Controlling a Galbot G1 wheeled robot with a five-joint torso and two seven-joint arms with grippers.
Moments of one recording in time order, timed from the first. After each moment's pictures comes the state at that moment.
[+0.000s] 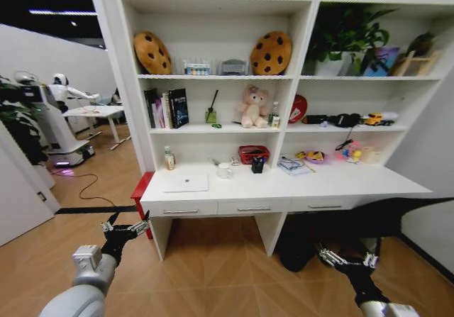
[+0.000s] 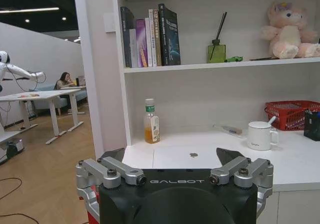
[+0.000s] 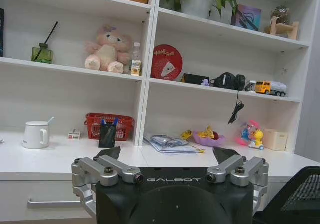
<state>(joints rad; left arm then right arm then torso) 1.71 -1.01 -0.74 -2.39 -0.58 0.34 -0.33 -2.00 1.26 0.89 2.24 0.35 0.15 0.11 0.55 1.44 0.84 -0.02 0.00</state>
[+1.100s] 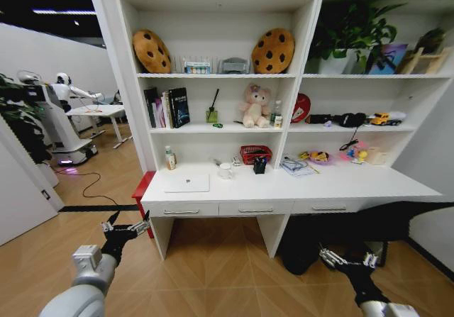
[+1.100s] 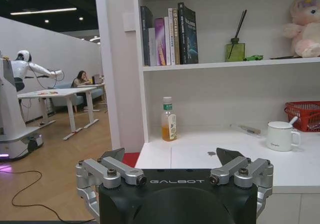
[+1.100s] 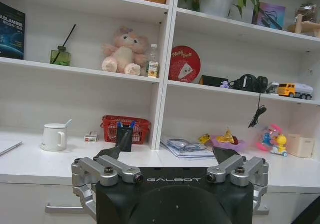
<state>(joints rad) 1.71 -1.01 -0.74 -2.39 -0.58 0.34 -0.33 -2.00 1.26 0.89 2.24 0.35 0.15 0.11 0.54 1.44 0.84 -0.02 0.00</state>
